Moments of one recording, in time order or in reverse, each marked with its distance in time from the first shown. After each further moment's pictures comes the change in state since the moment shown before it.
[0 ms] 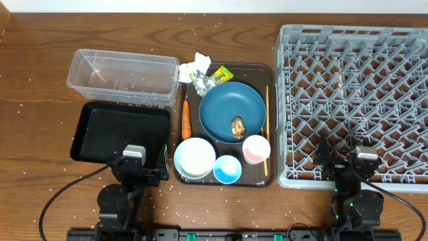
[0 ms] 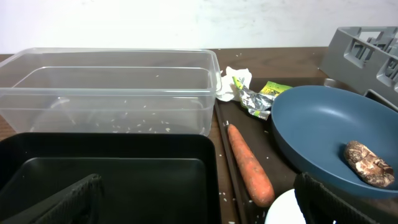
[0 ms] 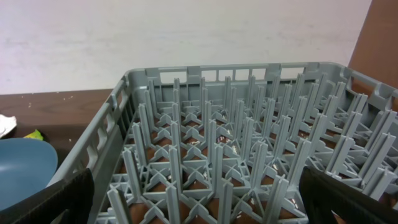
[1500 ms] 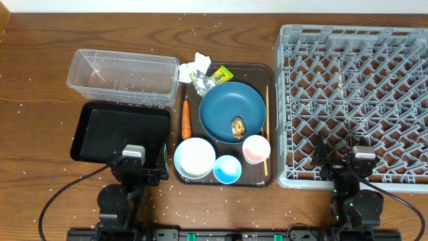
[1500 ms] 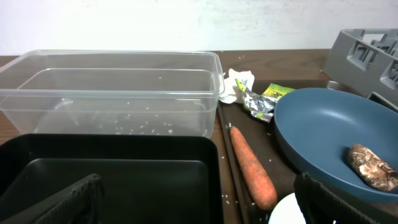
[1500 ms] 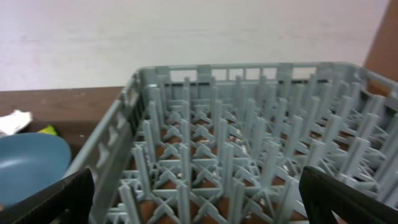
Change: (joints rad) left arm 0.000 0.000 -0.002 0.016 -0.009 -0.001; right arm 0.000 -0.002 -0.001 0.007 -0.063 0.003
